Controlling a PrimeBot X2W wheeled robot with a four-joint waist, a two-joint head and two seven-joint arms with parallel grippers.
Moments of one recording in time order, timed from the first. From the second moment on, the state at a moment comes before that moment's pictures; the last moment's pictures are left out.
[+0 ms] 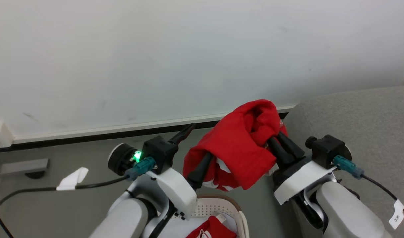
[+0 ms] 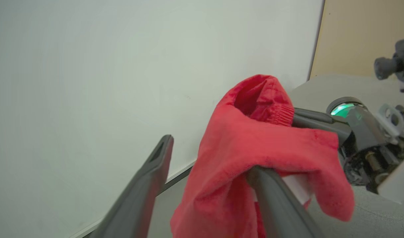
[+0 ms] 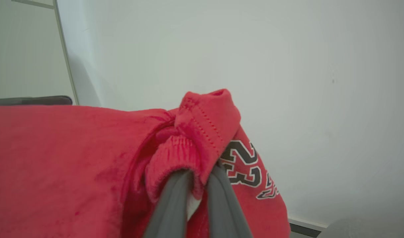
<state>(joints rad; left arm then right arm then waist) -0.42 0.21 -0.52 -0.02 -0.27 0.00 0.15 -0.58 -0.15 0.63 0.49 0.57 0.13 -0.26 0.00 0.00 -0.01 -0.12</state>
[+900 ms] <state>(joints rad) -0.42 0.20 -0.61 -0.03 -0.25 -0.02 0.14 -0.51 -0.35 0.17 0.25 0.50 0.13 -0.21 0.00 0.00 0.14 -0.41</state>
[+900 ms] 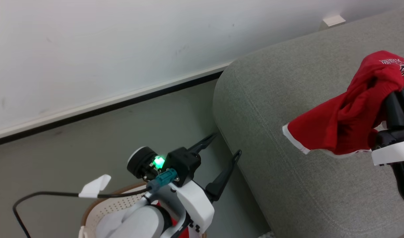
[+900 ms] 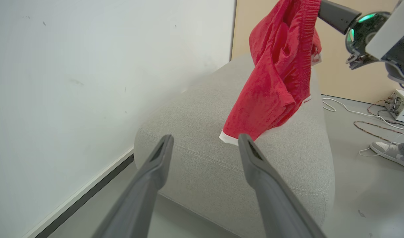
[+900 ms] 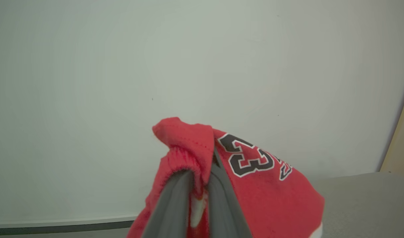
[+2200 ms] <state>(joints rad) -0.89 0.15 -0.71 -0.01 -0.26 -0.12 0.03 -1.04 -0.33 -0.59 0.60 -0.08 0.13 0.08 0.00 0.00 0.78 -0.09</state>
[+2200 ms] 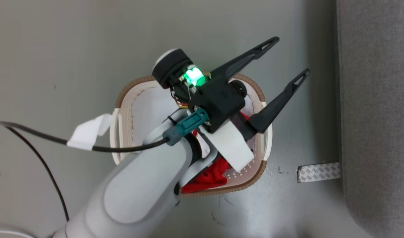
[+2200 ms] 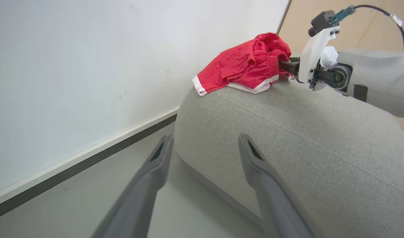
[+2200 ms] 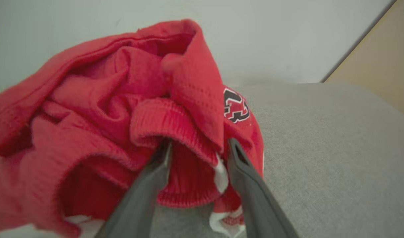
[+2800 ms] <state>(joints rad) -0.59 0.21 -0.57 0.12 -0.35 0.06 -0.16 -0.50 -0.18 -0.28 0.27 0.02 0.13 -0.19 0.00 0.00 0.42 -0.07</state>
